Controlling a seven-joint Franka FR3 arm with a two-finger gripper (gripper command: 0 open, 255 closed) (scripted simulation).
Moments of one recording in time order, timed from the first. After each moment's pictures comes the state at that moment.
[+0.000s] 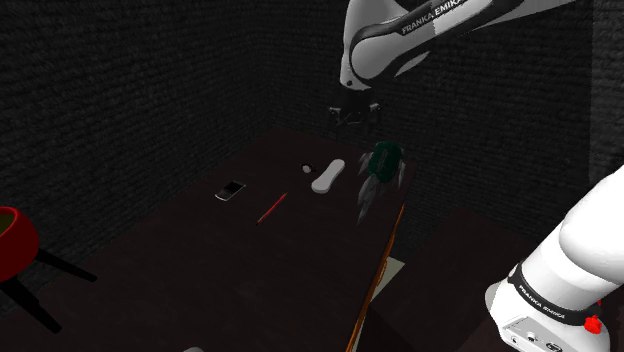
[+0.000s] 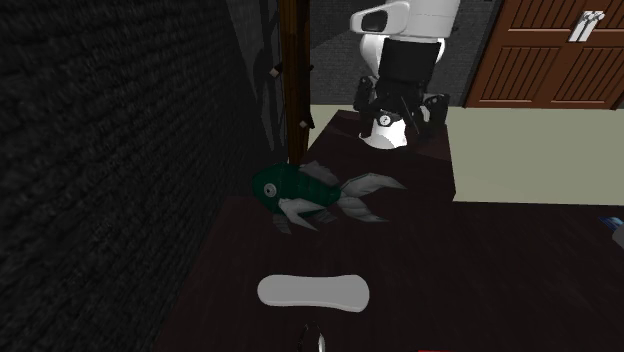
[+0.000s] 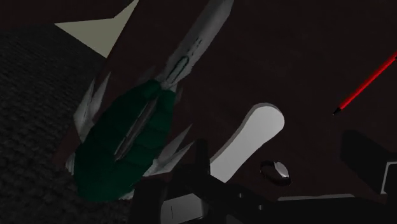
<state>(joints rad) -0.16 -0.11 0.24 -2.24 -0.01 2.21 0.62</state>
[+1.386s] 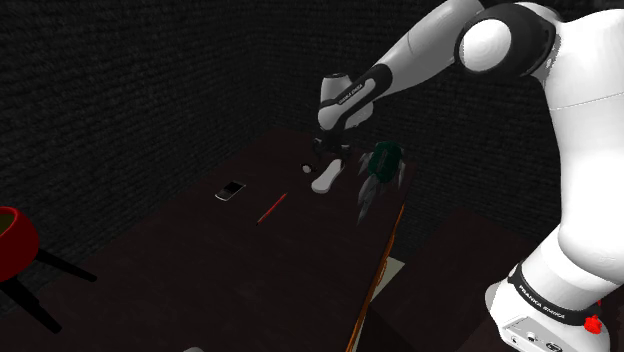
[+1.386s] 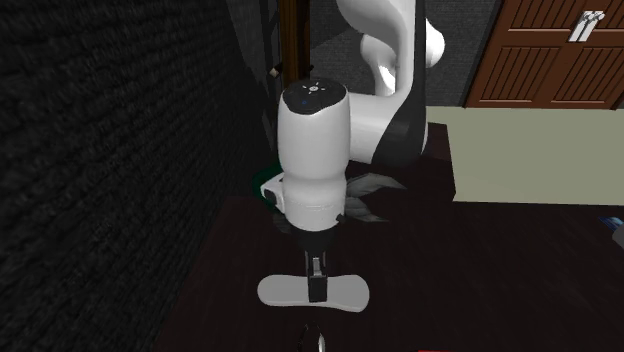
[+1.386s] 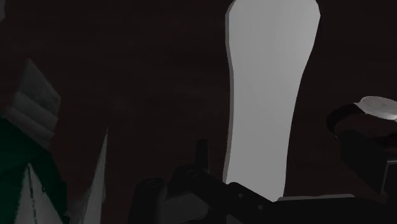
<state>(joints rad) -0.17 0.66 0.12 -1.72 -0.08 2.39 1.13</state>
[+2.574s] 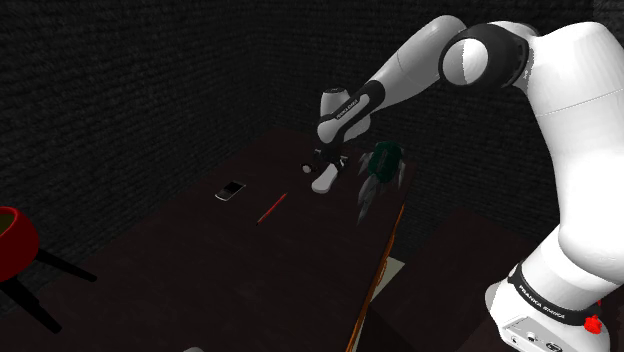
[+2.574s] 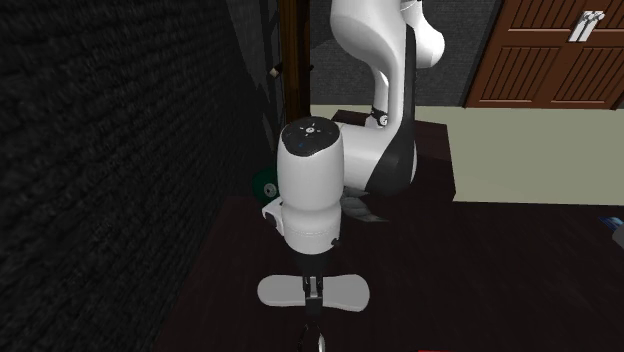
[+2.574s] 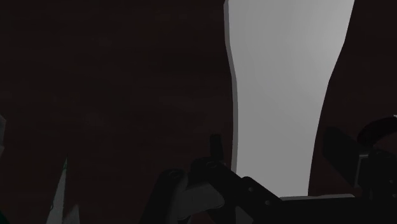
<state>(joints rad) -0.16 0.75 0.10 -1.69 -0.09 2.45 1.15</state>
